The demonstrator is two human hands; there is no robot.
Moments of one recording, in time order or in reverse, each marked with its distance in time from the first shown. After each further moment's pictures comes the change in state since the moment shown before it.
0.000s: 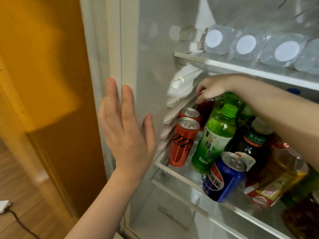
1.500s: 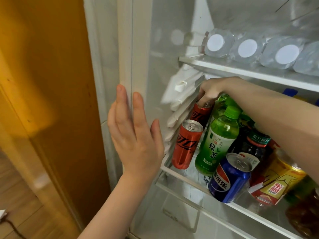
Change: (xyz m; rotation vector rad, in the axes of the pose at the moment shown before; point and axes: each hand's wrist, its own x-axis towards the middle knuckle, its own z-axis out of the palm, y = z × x) left_hand -0.001 -0.002 0.000 0.007 -0.038 -0.002; right_hand 0.018 0.002 -0.001 0.020 -0.108 0.137
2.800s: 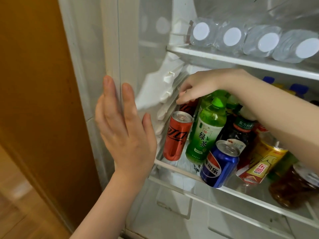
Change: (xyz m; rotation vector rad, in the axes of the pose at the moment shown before) left_hand 0.001 0.001 -0.004 -0.020 -0.011 -0.011; right_hand -0.080 -0.038 0.003 0.038 0.041 -0.161
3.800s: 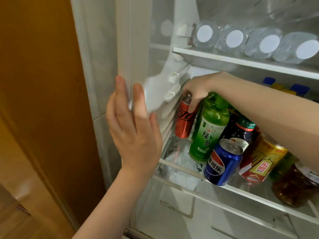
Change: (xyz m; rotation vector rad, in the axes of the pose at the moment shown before) left_hand -0.001 -0.003 0.001 -0.012 0.011 0.004; right_hand 0.036 0.006 0.008 -0.254 -0.088 0.080
